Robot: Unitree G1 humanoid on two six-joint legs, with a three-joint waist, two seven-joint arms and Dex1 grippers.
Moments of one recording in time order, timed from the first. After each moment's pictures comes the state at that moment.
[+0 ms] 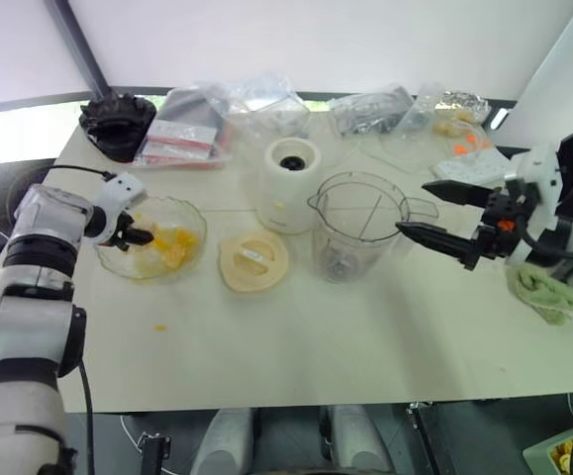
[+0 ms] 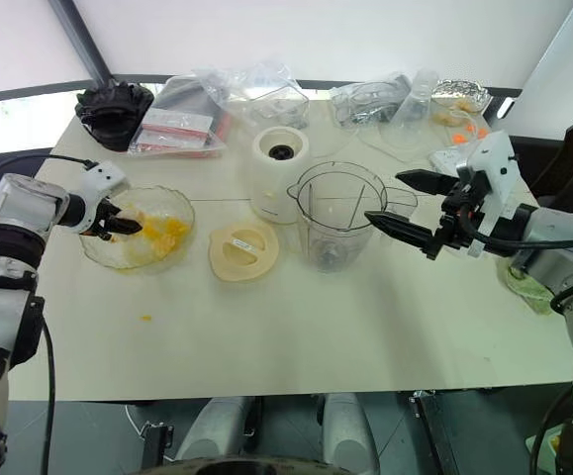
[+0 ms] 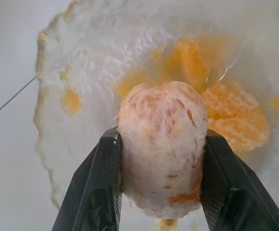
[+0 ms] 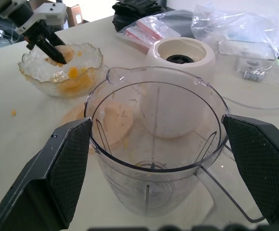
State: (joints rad) left arm -0.99 0.77 -0.16 0.91 0.21 0.51 -1.06; right arm -0.31 -0.93 -0.32 -0.38 0.80 0.75 0.81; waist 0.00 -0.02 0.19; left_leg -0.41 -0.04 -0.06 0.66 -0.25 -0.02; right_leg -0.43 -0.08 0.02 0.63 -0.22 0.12
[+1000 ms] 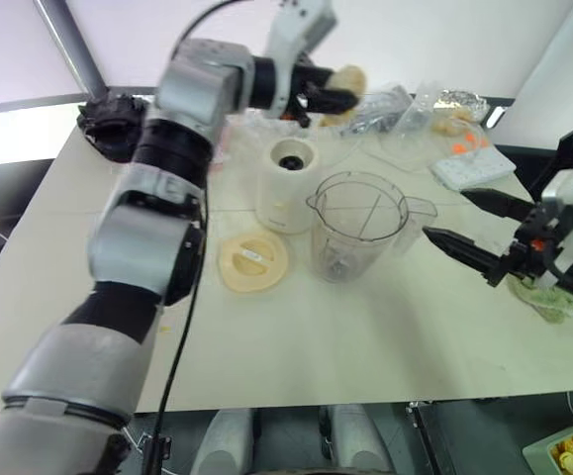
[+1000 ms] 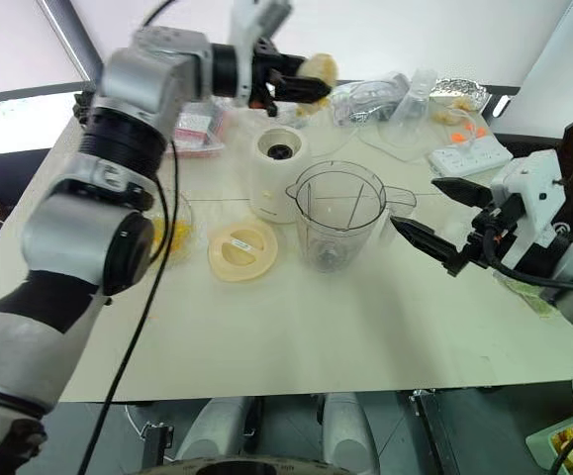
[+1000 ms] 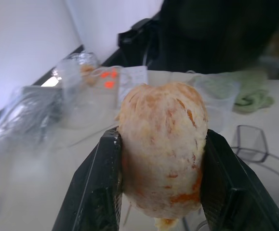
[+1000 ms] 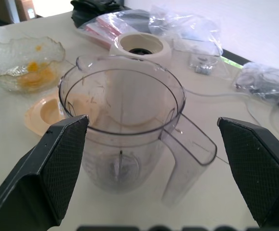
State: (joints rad) left arm -1.57 0.17 -0.08 0.98 -0.09 0.37 -1.08; right arm -0.03 -0.88 -0.62 -0.64 0.85 0.81 0.64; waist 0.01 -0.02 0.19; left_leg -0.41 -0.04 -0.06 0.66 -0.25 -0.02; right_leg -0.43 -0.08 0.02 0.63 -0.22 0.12
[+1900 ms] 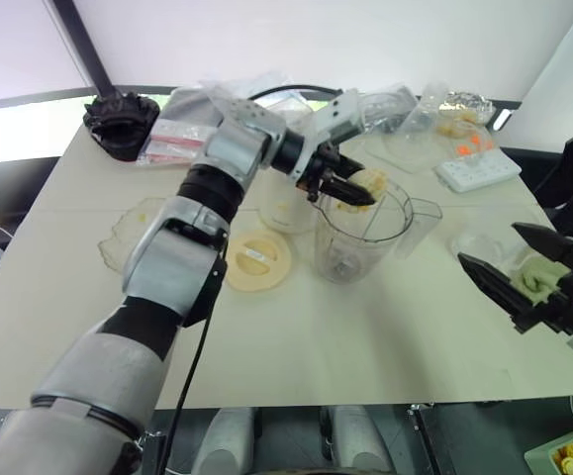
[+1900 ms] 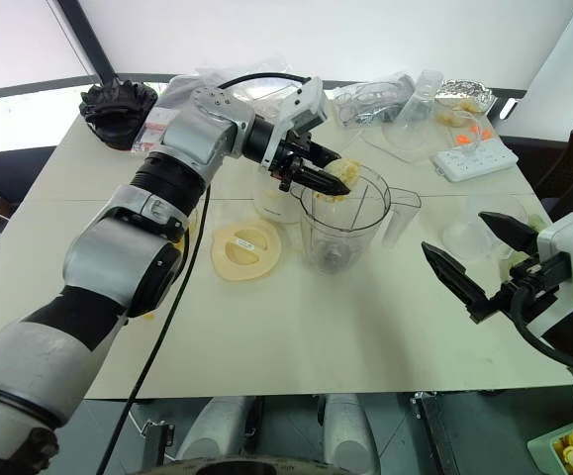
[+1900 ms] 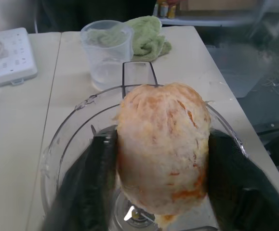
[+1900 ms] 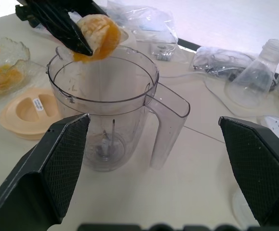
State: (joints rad) left arm -1.45 0.13 -0.21 1.01 -0.04 0.24 -1.41; right arm 0.33 -0.76 -0.86 -0.88 1.01 0.77 0.41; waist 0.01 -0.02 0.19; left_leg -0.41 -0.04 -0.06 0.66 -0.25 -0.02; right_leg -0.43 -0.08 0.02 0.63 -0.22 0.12
